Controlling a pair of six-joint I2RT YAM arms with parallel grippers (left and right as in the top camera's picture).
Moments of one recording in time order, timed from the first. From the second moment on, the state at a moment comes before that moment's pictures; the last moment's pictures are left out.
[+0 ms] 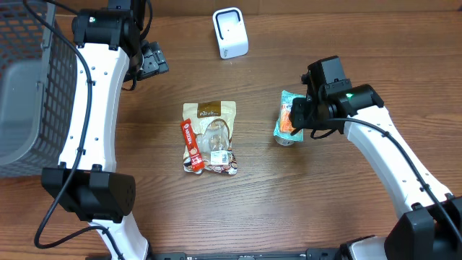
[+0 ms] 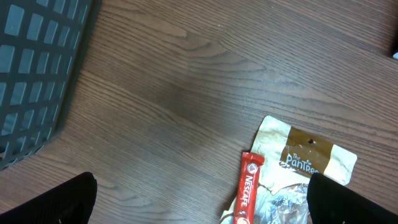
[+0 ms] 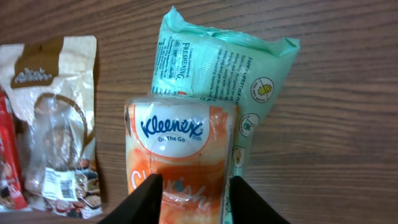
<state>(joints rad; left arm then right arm) -0.10 1.96 2.15 -1.50 -0.21 -0.52 0.27 1.58 1.27 -0.90 -0.12 0.33</state>
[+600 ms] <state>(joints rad) -0.10 1.96 2.15 -1.50 -0.21 -0.52 0.27 1.58 1.27 -0.88 -0.19 0.33</state>
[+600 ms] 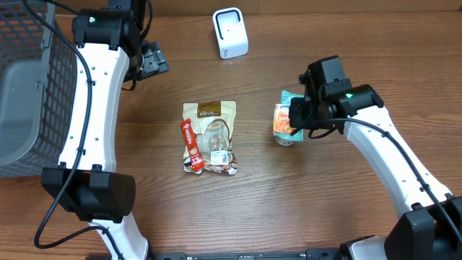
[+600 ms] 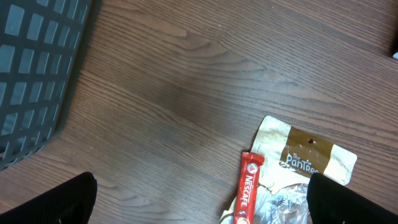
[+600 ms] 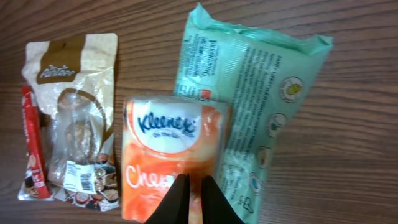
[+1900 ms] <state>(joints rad) -0.10 1.96 2.15 -1.50 -0.21 -0.52 0.27 1.58 1.22 -0.86 -0.20 0.33</state>
